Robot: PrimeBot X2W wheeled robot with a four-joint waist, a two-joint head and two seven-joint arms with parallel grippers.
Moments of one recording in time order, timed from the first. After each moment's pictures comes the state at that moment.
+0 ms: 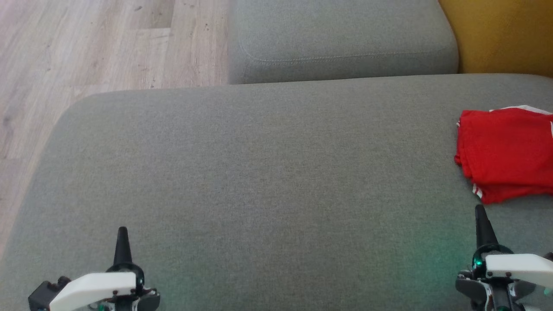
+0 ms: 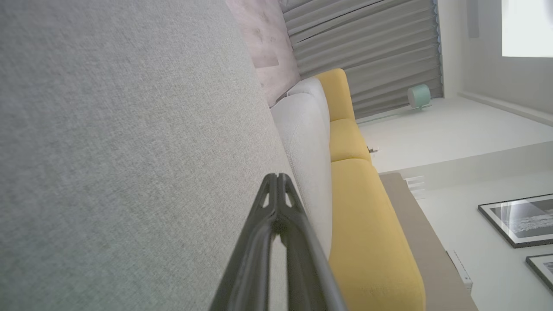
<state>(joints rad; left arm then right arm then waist) 0.00 0.06 -0.03 0.27 -1.35 -0.08 0.02 0.03 -0.04 -0.10 0.27 1.31 0.12 0.04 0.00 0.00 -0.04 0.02</state>
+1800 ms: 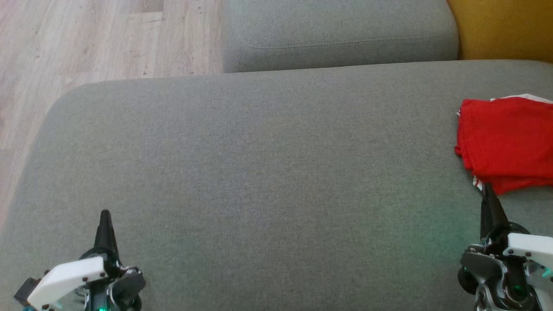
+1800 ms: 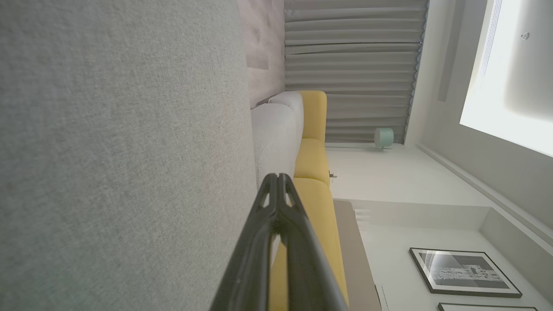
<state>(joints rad) -0.06 0.06 0.06 0.27 -1.63 -0.12 0.09 -0.06 -0.04 -0.13 0.28 1.60 0.12 0.11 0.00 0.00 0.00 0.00</state>
